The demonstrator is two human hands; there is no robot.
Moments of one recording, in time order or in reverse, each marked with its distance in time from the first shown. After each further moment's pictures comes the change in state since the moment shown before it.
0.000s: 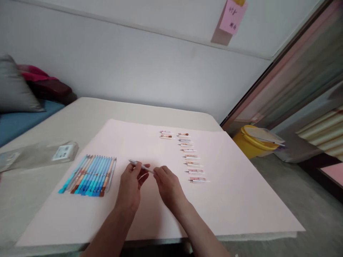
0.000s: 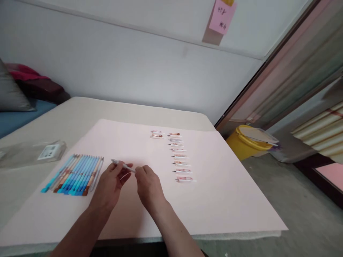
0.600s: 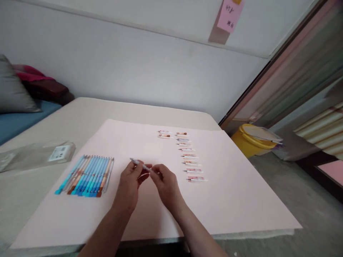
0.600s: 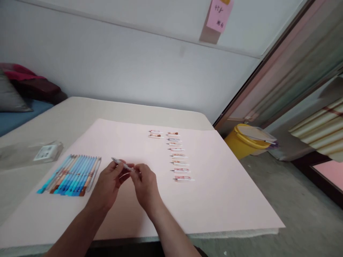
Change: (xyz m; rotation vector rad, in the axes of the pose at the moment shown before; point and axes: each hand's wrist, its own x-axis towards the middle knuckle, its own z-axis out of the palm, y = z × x) left_hand -0.005 -0.001 0.003 0.058 -0.158 0.045; right_hand 0.001 -0.007 -0.003 0.487 0.087 0.241
